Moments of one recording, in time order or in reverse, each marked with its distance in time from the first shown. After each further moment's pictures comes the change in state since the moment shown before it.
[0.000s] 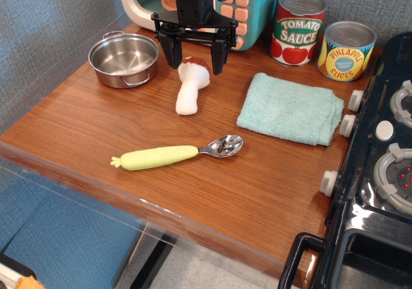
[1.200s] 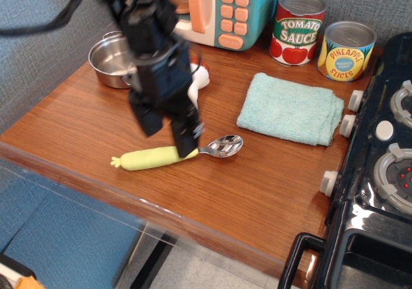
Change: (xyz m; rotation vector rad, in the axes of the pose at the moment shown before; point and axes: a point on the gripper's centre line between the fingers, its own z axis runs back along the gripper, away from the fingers) arm -0.122 0.001 0.002 -0.102 0.031 -0.455
